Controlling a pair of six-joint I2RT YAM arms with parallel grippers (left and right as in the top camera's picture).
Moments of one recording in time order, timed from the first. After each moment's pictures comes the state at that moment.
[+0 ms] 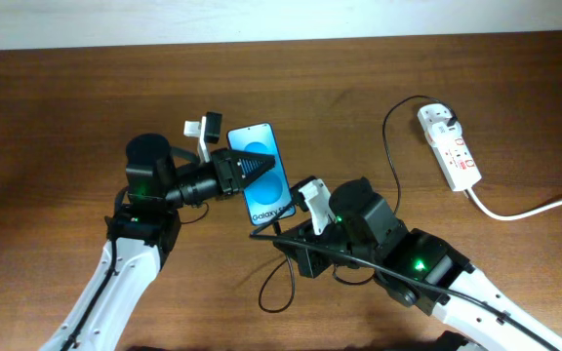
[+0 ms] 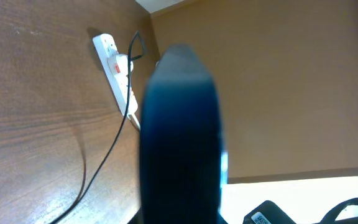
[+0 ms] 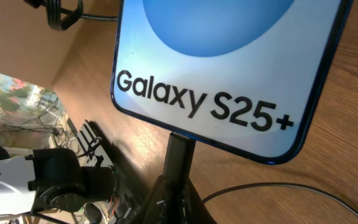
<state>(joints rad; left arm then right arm) -0.19 1.31 0.76 0.25 1.00 -0.98 0.74 1.13 0.90 -0.47 -0.41 0.48</state>
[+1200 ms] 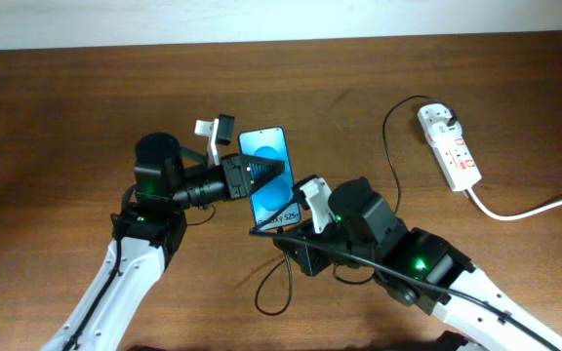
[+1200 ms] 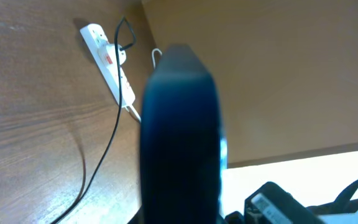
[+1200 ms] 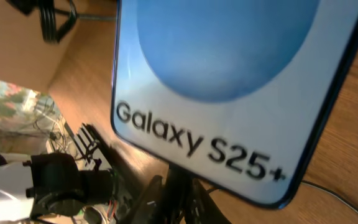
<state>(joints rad) -0.23 1.31 0.78 0.22 1.02 -0.89 0.75 1.13 0.92 -0.50 -0.39 0.49</state>
